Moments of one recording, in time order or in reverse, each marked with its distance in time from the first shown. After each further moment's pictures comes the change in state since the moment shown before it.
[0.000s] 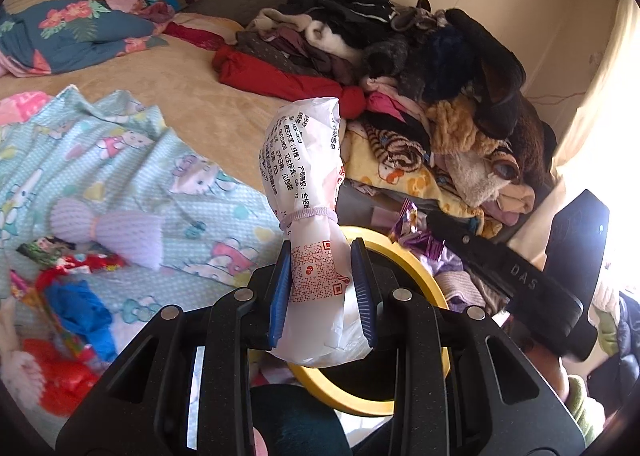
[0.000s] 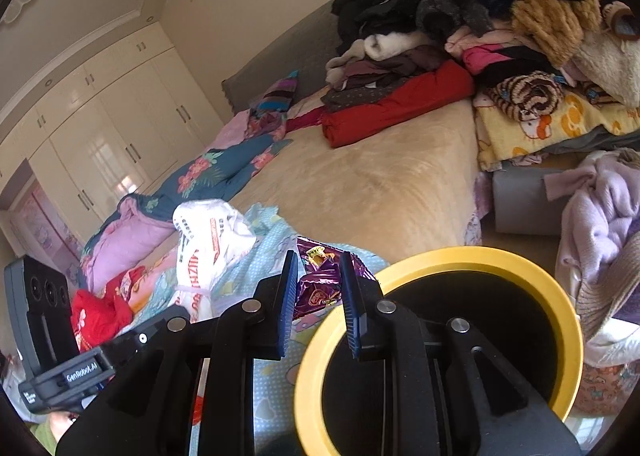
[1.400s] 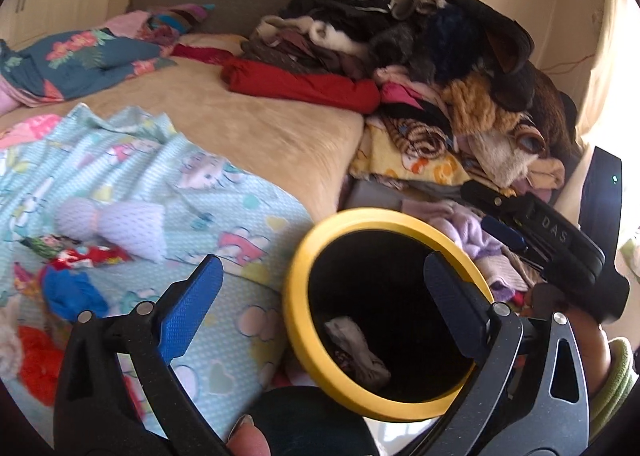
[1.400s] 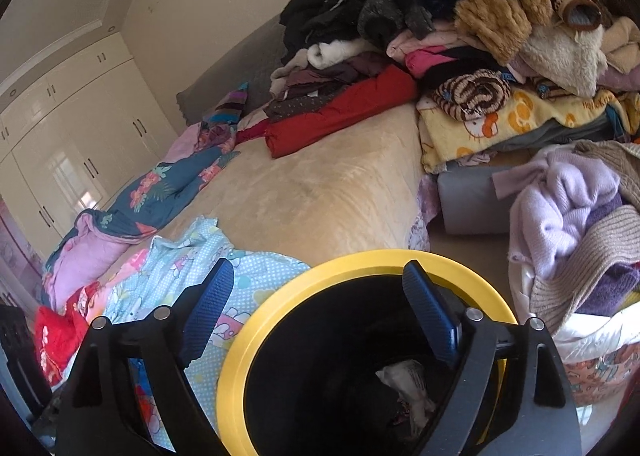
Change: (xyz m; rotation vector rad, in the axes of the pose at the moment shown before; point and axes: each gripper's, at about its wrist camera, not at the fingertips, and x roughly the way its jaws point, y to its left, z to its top) left arm 0.019 -0.014 -0.036 0.097 -0.063 0.139; right arm -0.001 -0.050 -0.008 0.020 -0.048 -0.151
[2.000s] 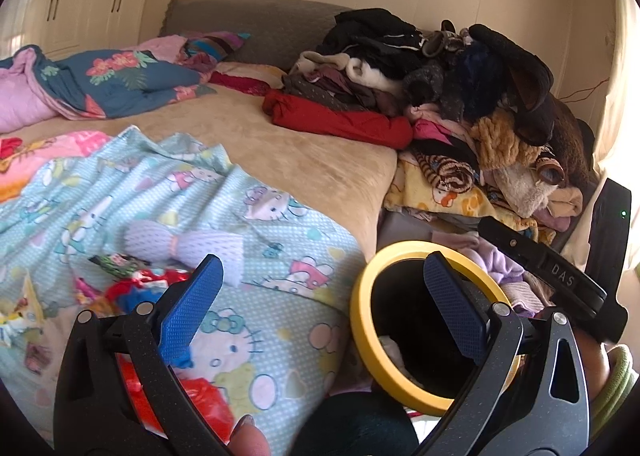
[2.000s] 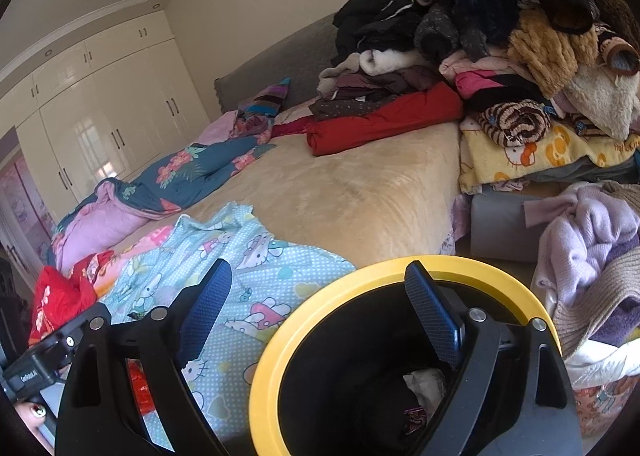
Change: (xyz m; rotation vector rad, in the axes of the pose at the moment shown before) left arm -0.051 0.044 0.009 -0.023 -0.110 0.092; right arm 0.001 0.052 -0.013 -0.147 -0.013 0.073
